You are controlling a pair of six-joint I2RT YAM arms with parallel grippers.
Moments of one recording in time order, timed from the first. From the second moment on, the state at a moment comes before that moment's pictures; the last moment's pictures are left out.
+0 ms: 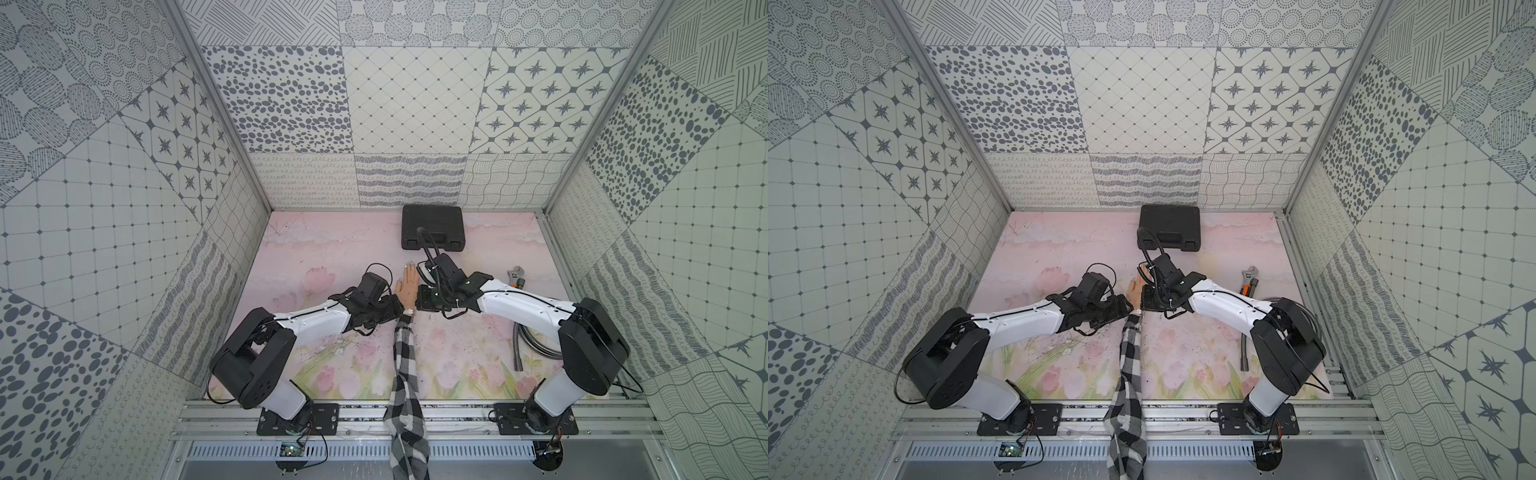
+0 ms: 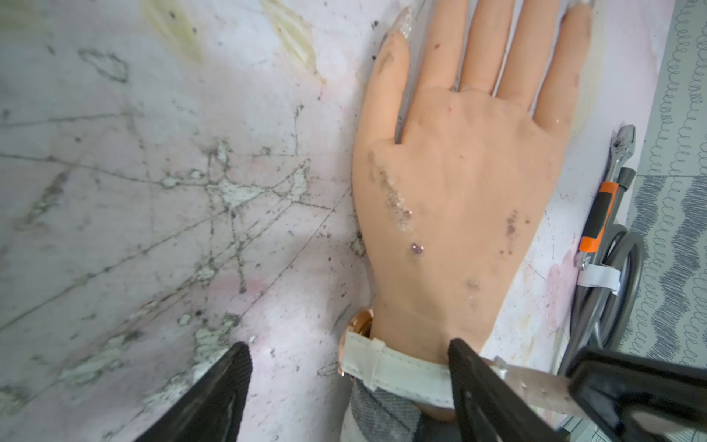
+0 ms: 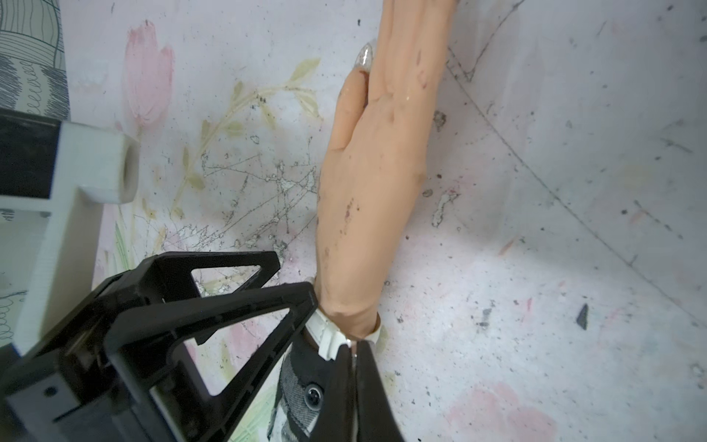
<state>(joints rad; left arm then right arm) -0.66 1.52 0.74 -0.17 0.17 -0.90 0.73 1.63 1.09 -0.44 -0.19 0.71</state>
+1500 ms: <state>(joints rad) -0.69 1.50 0.71 -0.10 0.22 -0.90 0.72 1.67 1.07 -0.32 -0.29 0.78</state>
